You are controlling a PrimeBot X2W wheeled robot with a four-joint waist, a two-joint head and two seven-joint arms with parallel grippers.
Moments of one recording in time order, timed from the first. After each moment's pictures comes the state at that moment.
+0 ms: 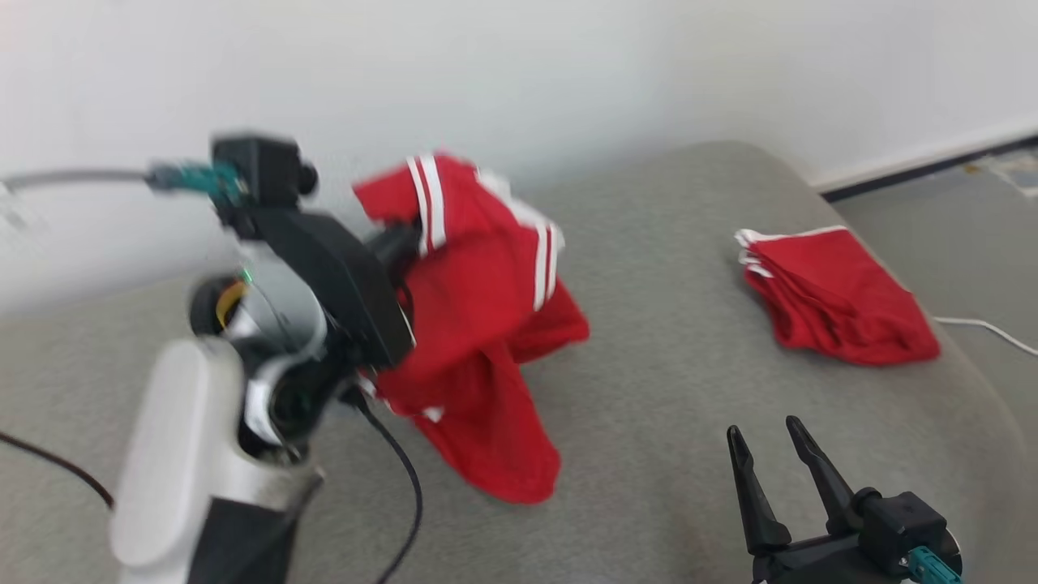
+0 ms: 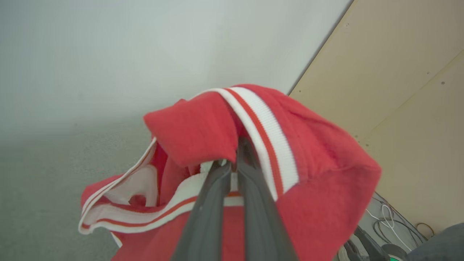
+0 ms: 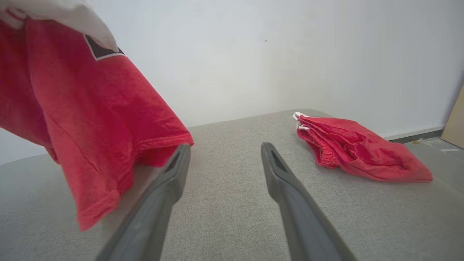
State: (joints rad) left arm -0.66 0.07 -0.14 0.08 -0.67 -0.07 0.75; right arm -0.04 -0.12 0.16 0.20 0.24 0.13 -0.25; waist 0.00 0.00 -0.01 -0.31
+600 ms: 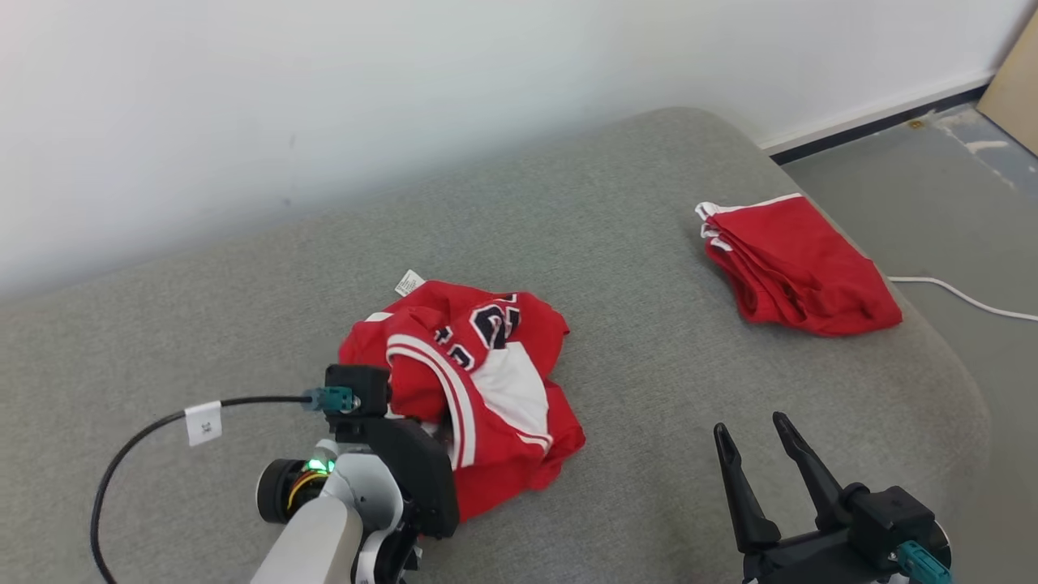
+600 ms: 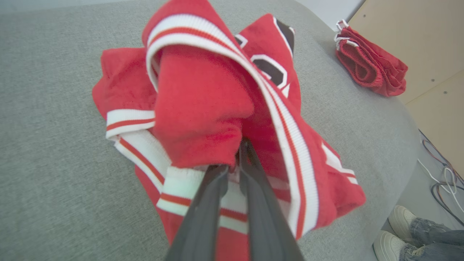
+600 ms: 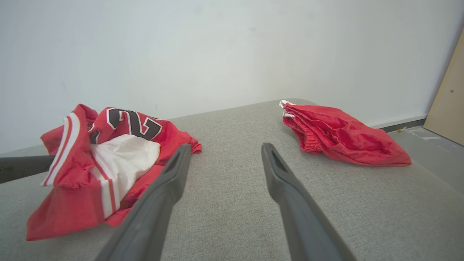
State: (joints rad) left arm -0.45 0.05 -0.34 0.52 -0.50 -0.02 0.31; right arm -0.05 -0.13 0.19 0.20 0.25 0.13 -0.24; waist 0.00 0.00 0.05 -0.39
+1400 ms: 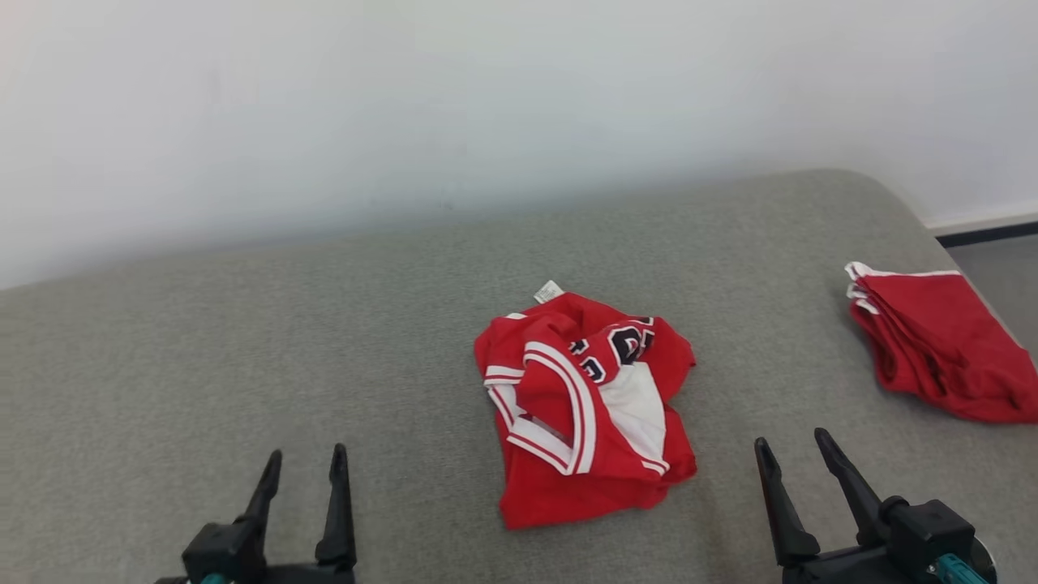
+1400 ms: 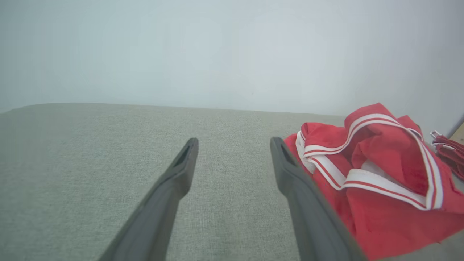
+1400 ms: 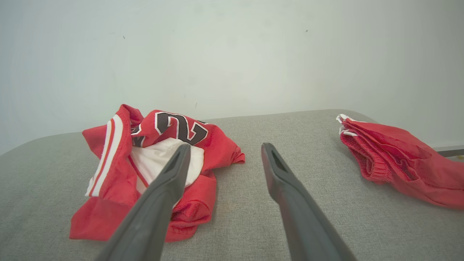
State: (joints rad) left arm -0.12 0.13 -0.22 0.30 -0.38 0.05 -0.26; right arm 0.00 -0.16 0.13 0.16 0.24 0.13 -0.21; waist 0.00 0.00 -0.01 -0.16
